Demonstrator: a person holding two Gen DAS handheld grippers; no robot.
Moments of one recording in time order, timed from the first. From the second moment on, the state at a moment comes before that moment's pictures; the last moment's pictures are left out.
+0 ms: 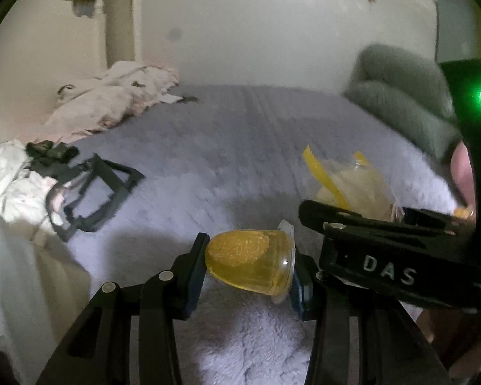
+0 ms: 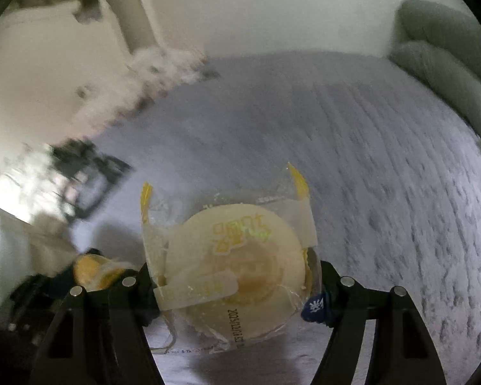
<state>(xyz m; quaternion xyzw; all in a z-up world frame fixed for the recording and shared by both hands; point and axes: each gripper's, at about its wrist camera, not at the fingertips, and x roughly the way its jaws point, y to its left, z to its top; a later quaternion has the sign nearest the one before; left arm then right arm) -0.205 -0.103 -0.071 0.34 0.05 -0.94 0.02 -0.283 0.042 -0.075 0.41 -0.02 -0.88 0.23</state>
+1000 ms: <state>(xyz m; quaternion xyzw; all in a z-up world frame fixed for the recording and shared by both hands) -0.095 -0.307 -0.058 0.45 0.11 -0.79 0.41 -0.148 -0.149 -0.014 0.32 -0.05 -0.80 0.51</state>
